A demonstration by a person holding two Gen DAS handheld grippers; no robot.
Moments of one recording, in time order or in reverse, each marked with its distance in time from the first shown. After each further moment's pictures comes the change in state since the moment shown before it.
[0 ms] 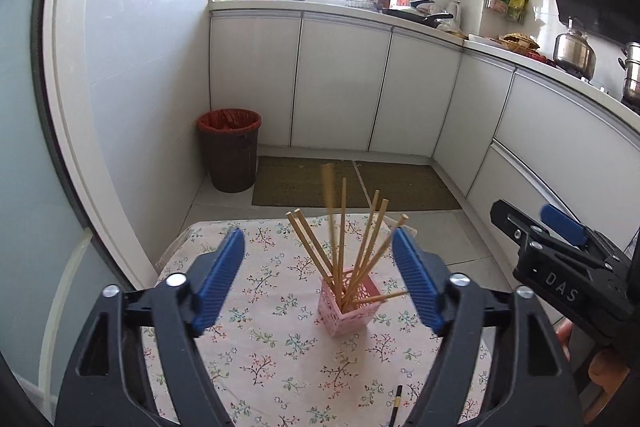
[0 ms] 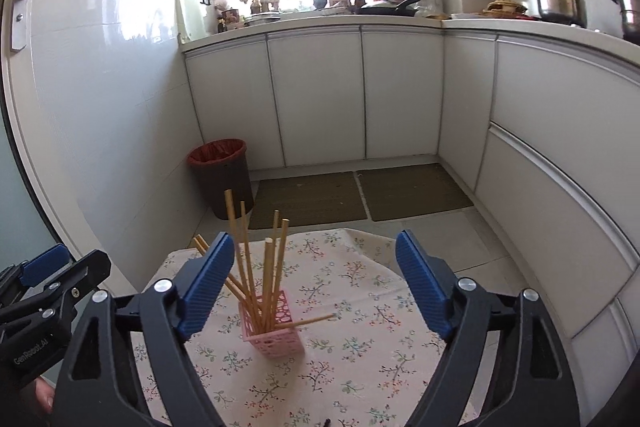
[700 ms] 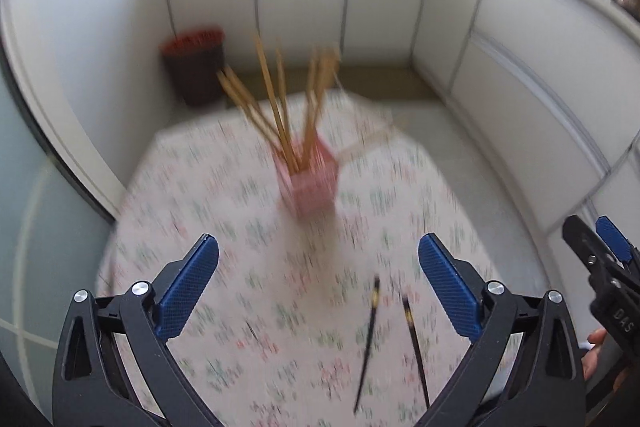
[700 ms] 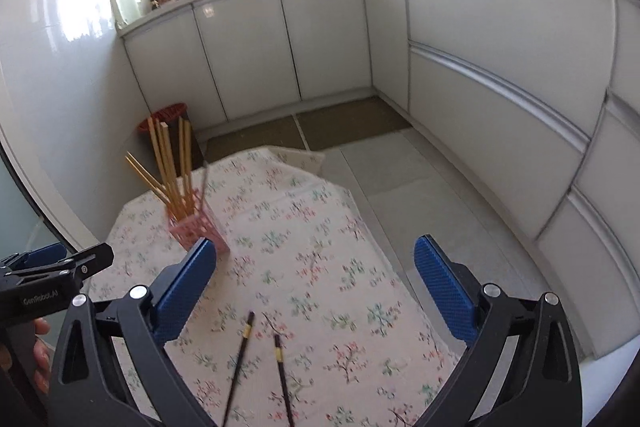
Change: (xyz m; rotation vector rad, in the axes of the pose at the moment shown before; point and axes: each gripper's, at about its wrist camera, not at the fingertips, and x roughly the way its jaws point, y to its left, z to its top) left arm 0.043 -0.058 -0.093 0.122 0.413 -0.050; right arm -0.058 -0.114 -0.124 0.179 0.187 -0.128
